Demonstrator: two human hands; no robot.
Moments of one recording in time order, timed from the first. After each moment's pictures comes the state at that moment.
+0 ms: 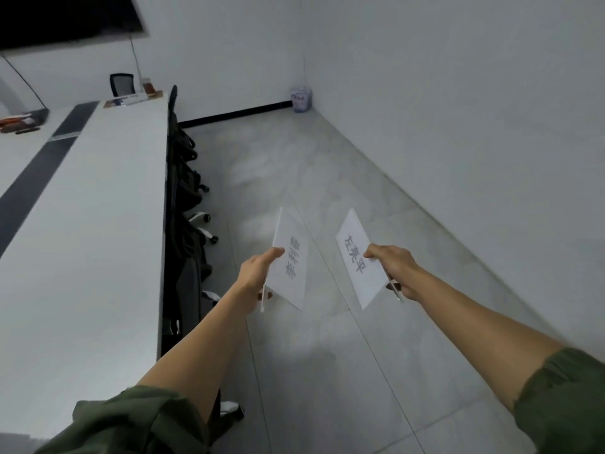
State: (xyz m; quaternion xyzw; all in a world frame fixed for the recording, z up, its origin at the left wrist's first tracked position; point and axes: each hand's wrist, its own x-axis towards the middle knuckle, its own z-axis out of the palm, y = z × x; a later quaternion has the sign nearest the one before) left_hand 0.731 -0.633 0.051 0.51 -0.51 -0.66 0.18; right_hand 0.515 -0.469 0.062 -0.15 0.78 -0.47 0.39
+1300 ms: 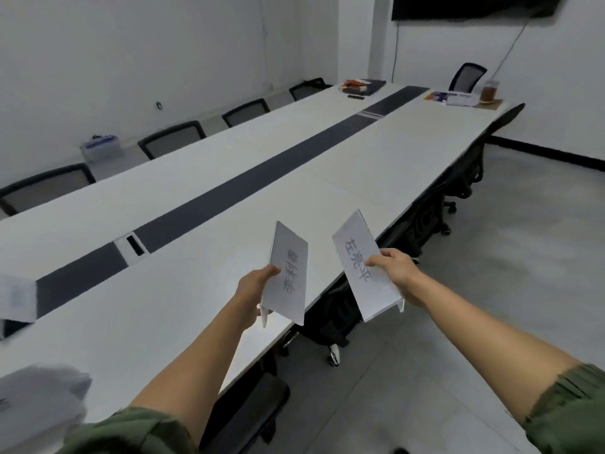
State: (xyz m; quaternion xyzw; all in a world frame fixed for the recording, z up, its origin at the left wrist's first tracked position) left_hand 0.826 -1.071 0.047 0.72 -0.17 -0.47 0.49; right_hand 0.578 -1.229 0.044 -0.57 0.52 -0.21 0.60
